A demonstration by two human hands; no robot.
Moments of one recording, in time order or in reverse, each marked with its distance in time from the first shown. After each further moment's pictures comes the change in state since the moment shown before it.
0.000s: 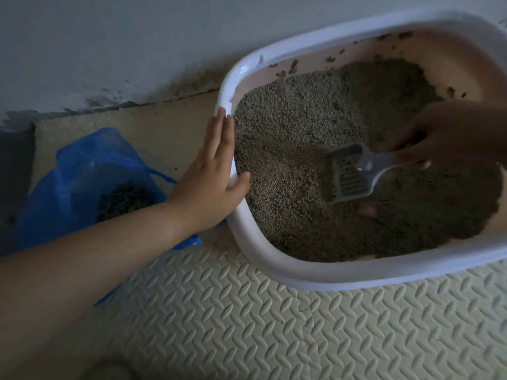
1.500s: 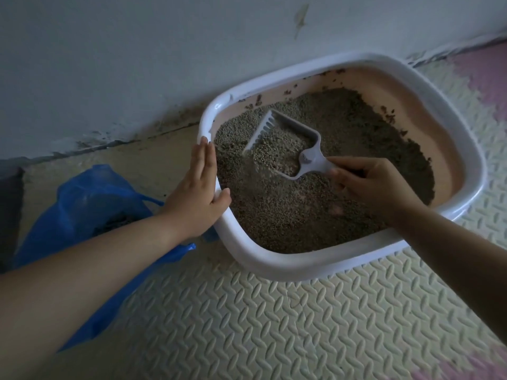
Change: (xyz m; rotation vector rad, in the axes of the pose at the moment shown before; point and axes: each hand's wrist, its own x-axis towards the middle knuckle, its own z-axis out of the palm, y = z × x) left_hand 0.001 -0.005 -0.007 0.024 -0.086 0.015; right_hand -0.047 -0.043 0.088 0.959 0.590 -0.081
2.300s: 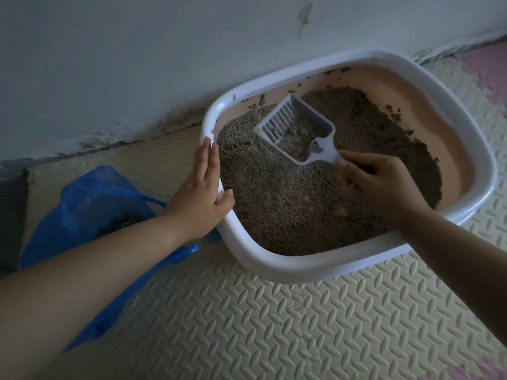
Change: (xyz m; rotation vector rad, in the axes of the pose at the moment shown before) left_hand 0.000 0.001 -0.001 -0.009 -0.022 -0.014; right_hand -0.003 -0.006 0.004 0.078 0.096 0.053
